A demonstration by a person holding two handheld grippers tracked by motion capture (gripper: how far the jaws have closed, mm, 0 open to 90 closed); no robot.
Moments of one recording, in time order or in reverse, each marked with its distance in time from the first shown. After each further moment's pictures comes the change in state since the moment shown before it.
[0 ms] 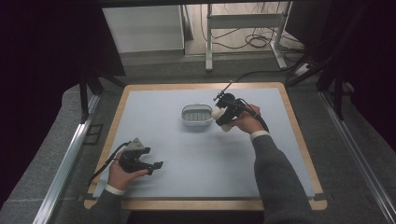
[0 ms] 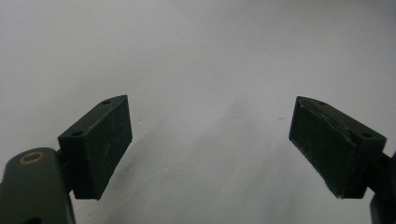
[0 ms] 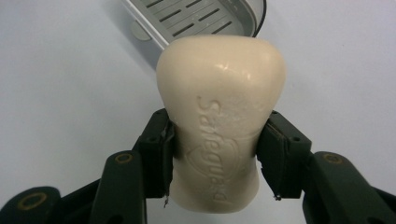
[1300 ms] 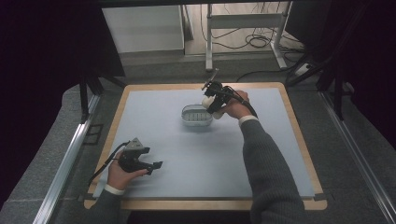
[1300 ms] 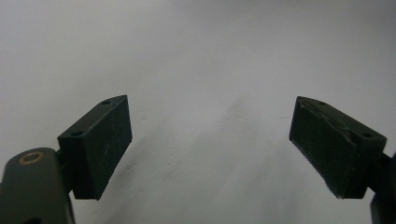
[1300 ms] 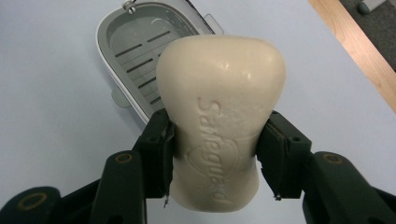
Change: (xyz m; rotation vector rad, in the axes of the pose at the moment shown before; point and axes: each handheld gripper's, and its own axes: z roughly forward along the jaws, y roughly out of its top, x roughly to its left) left arm 0.002 -0.001 -0.002 -0.001 0.003 0.001; right arm -0.005 0.055 0.008 -0.004 -0.042 -0.116
